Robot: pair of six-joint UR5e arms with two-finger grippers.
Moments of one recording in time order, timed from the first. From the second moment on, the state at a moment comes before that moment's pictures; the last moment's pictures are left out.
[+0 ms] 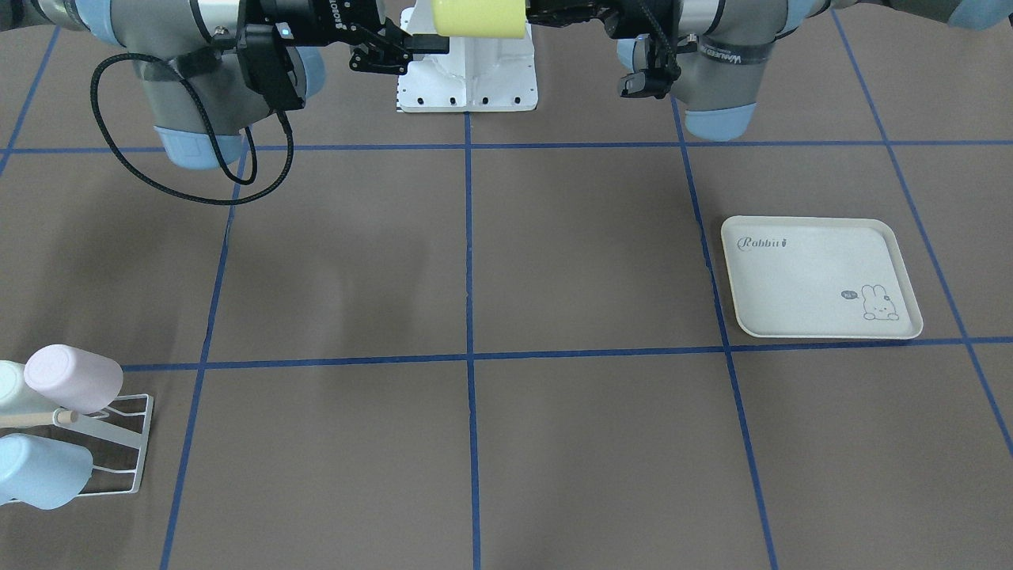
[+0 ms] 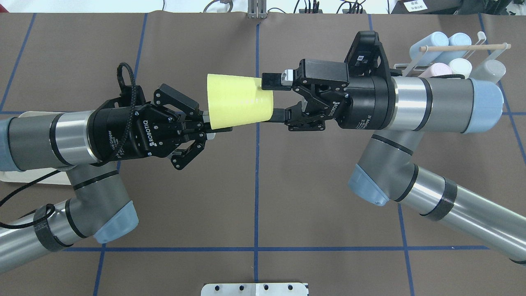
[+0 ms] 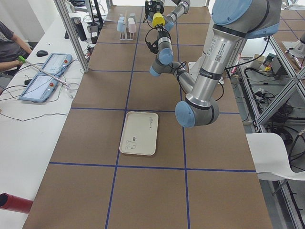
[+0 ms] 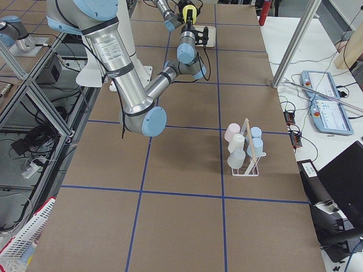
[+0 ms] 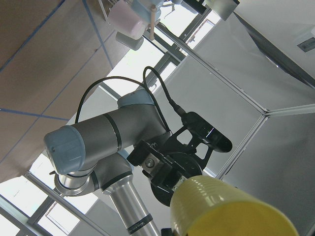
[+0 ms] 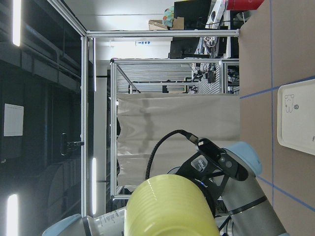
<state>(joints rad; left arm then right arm) -0.58 -2.04 -1.75 -3.36 -1.85 -2.66 0.67 -1.02 1.68 0.22 1.98 2.06</state>
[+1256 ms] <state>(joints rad) -0.57 -2.06 -1.75 -3.36 -1.85 -2.65 0.67 -1.02 1.69 0.22 1.98 2.06</state>
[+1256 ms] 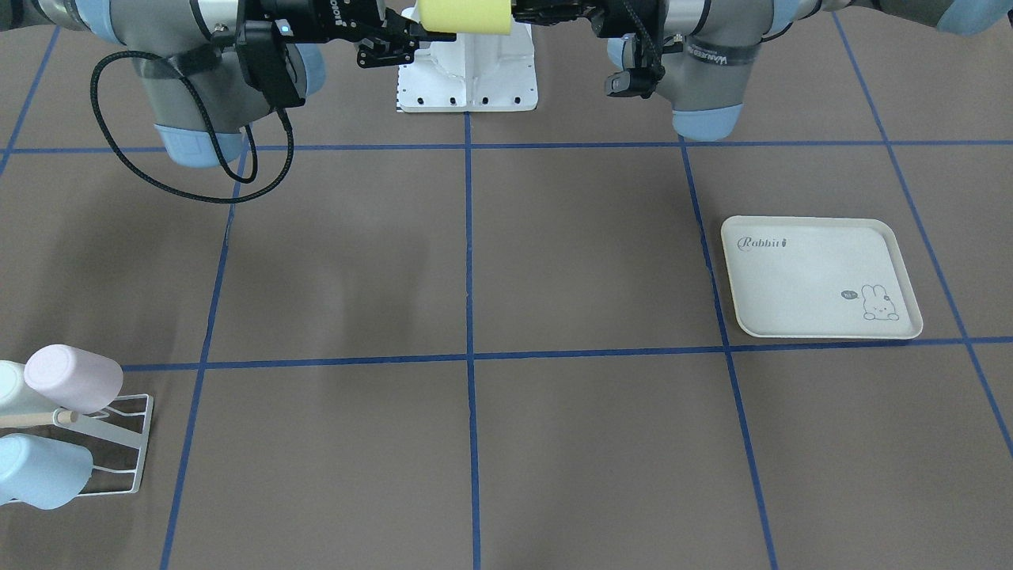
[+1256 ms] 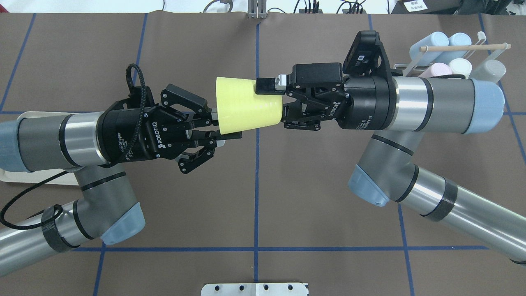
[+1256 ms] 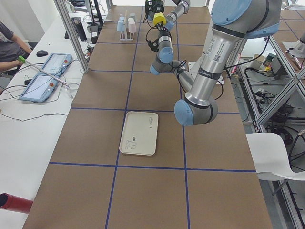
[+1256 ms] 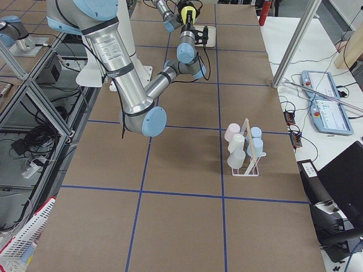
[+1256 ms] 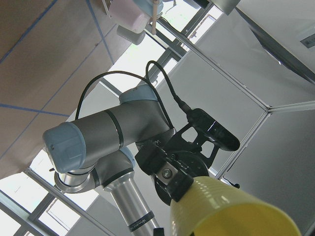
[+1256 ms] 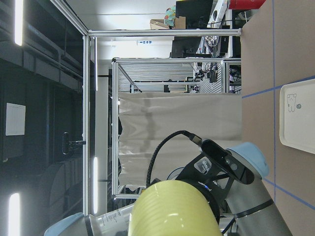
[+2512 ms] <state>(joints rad) -0.94 -1.87 -1.73 -3.11 -2.28 -2.21 0.88 -1.15 1.67 0.06 2.13 1.83</state>
